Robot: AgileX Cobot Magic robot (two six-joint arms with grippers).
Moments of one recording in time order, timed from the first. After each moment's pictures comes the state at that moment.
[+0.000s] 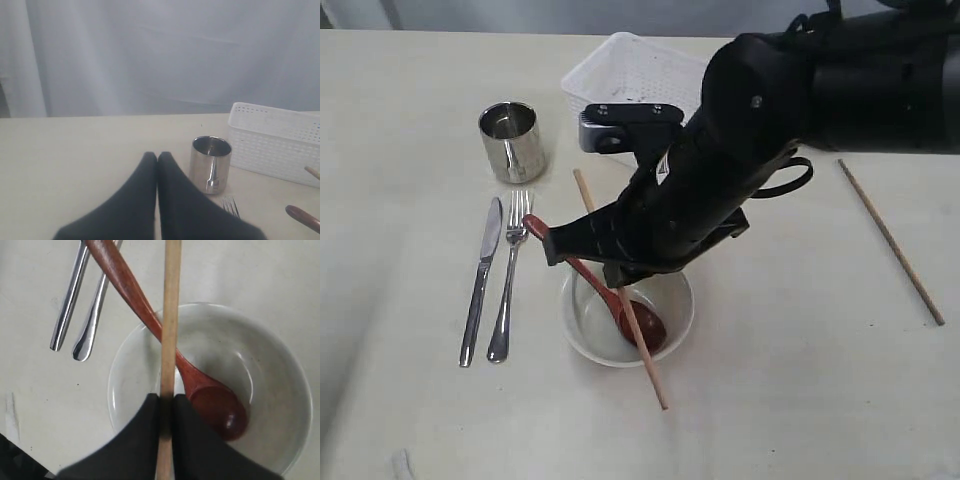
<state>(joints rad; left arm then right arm) -0.15 0.00 0.00 -0.16 0.15 0.10 0.83 1.67 -1.02 0.32 0.67 0.19</state>
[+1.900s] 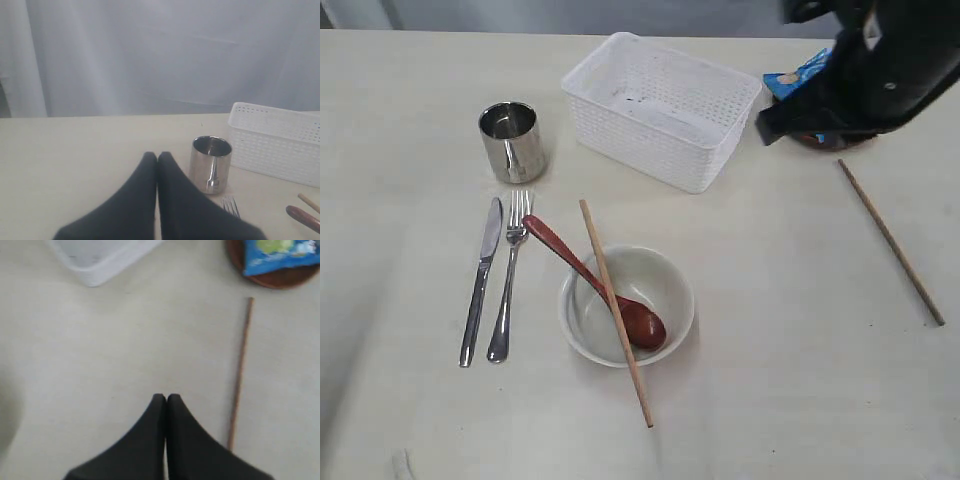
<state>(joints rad) -0.15 0.00 0.00 -0.15 0.15 0.10 0.49 1.48 -1.09 -0.29 0.94 0.28</state>
